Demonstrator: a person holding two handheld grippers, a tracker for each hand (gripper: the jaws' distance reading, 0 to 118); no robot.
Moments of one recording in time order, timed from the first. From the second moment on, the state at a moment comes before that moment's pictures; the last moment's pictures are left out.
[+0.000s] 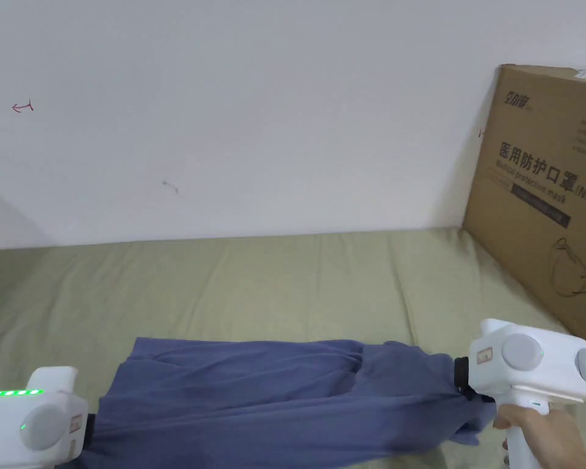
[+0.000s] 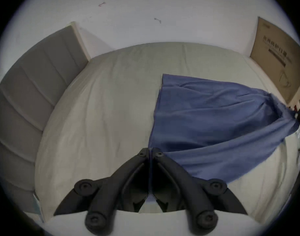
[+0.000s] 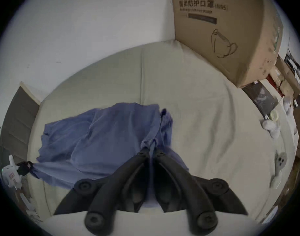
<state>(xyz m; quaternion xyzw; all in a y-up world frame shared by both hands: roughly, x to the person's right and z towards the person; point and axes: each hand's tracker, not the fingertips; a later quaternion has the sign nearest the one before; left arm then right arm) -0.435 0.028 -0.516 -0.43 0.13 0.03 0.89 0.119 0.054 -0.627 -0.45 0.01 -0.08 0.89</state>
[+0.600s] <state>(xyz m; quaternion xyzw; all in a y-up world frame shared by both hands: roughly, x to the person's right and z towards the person) -0.367 -0.001 -0.130 -0.45 0.12 0.02 0.88 0.171 0.006 -0.245 -0.45 -0.04 -0.10 0.89</state>
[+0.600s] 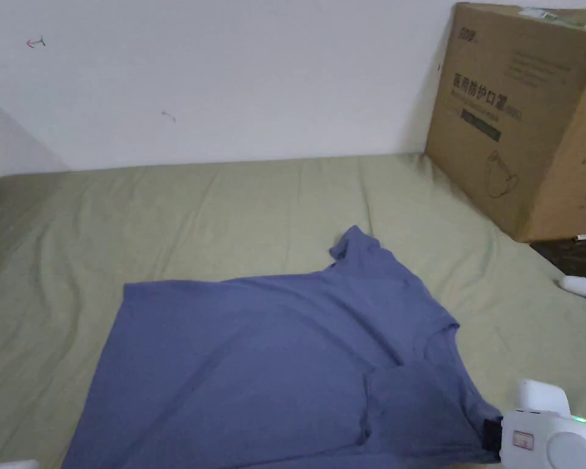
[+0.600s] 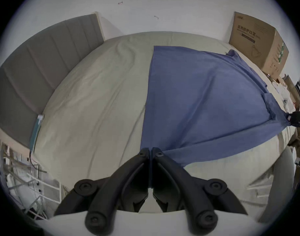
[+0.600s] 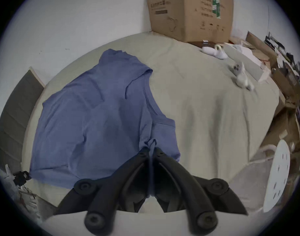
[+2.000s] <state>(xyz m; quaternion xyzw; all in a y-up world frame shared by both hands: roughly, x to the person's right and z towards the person) -0.375 -0.028 -0.099 -0.50 0.08 0.10 0.86 0.170 0.014 -0.181 -0.48 0.03 -0.05 0.87</state>
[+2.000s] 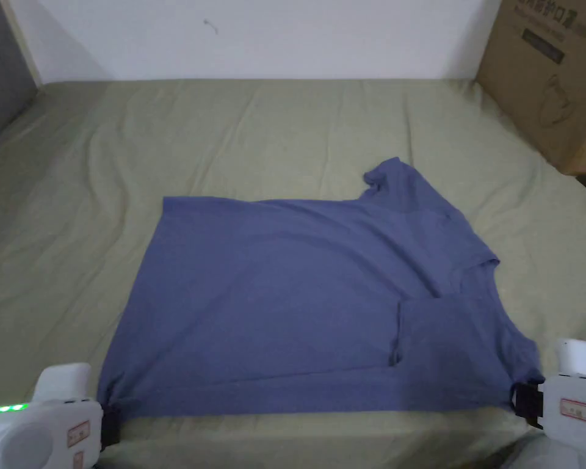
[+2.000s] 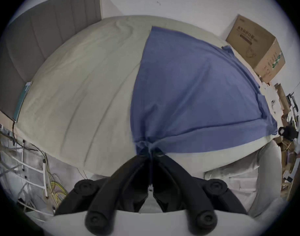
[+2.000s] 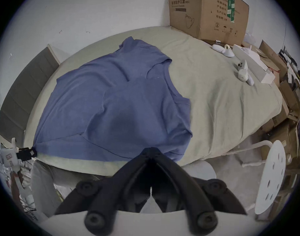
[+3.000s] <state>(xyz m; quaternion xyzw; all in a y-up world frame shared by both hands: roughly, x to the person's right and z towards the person) -0.372 0.057 -0.141 -0.45 0.07 0.09 0.89 0.187 0.068 -0.262 -0.44 0.04 -0.08 0.89</state>
